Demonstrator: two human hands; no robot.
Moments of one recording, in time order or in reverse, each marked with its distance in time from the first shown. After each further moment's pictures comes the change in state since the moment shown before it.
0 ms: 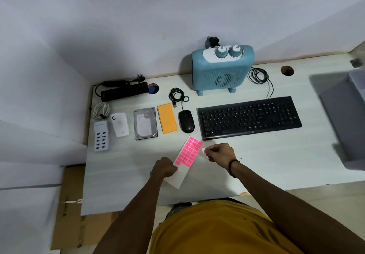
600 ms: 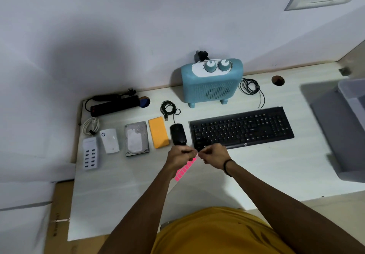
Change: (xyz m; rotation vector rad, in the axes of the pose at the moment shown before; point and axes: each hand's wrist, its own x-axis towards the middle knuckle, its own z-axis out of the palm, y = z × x) left_hand -0.009 0.114 -0.026 -0.634 0.093 0.371; right_hand 0.028 -0.040 -0.035 -0.209 -0.055 -0.090
